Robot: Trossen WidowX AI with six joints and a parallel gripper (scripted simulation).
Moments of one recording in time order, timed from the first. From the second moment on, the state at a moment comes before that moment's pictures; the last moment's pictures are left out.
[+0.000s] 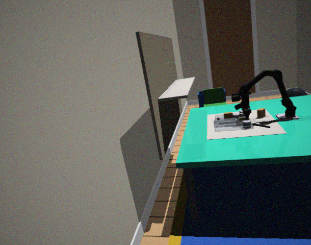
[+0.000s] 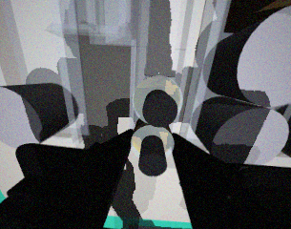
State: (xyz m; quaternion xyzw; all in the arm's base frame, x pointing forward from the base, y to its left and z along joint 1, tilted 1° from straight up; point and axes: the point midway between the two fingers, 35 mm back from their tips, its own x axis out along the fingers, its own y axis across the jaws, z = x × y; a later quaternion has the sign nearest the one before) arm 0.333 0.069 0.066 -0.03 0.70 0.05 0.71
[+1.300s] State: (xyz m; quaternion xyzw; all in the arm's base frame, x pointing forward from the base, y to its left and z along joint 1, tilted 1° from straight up) arm 0.332 0.069 0.066 -0.03 0.69 0.05 0.72
